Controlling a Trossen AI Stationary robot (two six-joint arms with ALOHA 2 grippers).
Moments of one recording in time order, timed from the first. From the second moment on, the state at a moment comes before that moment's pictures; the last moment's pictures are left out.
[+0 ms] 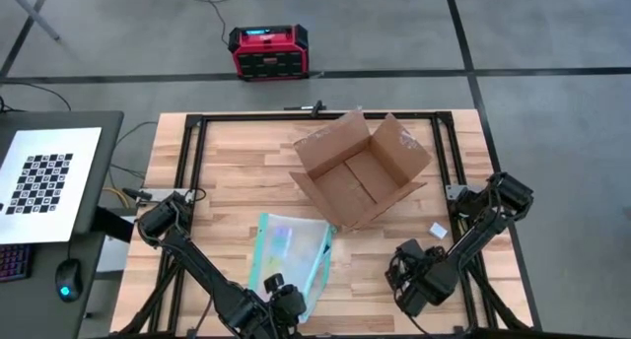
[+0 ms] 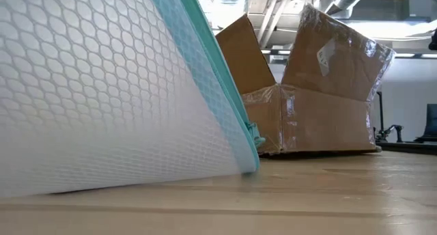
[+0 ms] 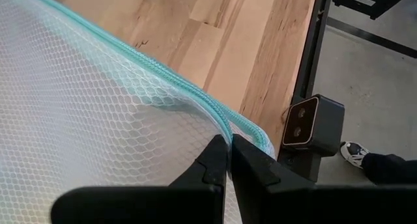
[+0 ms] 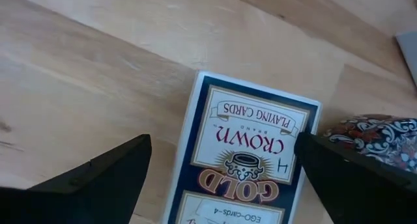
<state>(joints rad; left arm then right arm) -0.79 2.07 1.72 -0.74 -0.55 -1.04 0.87 1.82 1.06 -1.01 0.19 2.04</state>
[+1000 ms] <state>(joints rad) -0.79 2.07 1.72 -0.74 -0.55 -1.04 0.87 1.82 1.04 -0.99 0.11 2.06</state>
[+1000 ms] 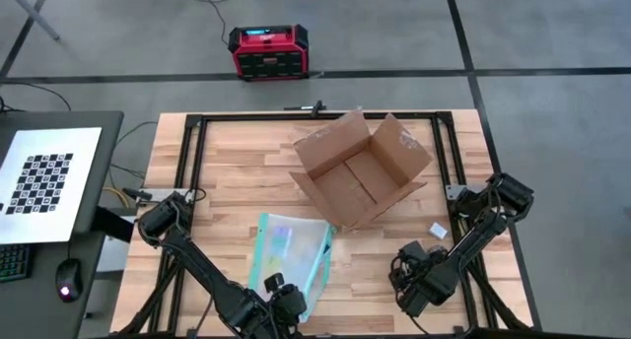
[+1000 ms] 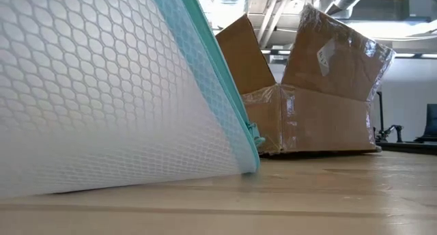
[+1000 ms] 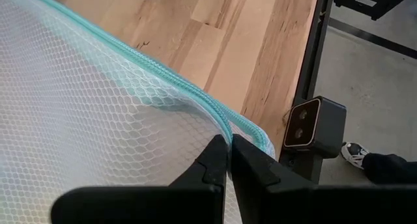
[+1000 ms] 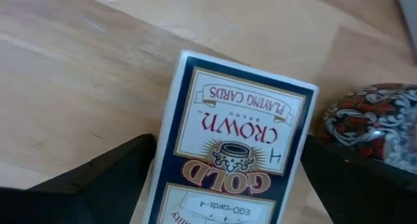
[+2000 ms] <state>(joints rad) -0.79 2.07 1.72 -0.74 -0.55 -1.04 0.87 1.82 1.01 -0.81 0.16 1.97</state>
